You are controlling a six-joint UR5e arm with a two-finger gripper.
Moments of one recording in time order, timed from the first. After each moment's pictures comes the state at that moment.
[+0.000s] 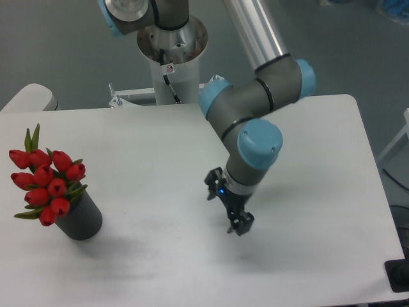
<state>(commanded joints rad) 2.48 -1.97 -1.63 -1.10 1.15 1.54</state>
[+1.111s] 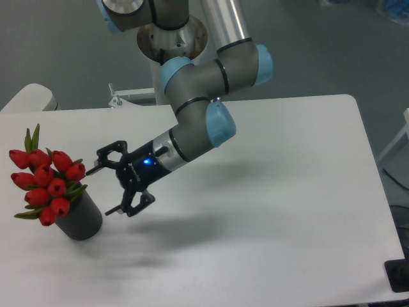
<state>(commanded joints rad) 2.35 -1.91 -1.80 -1.10 0.43 1.32</state>
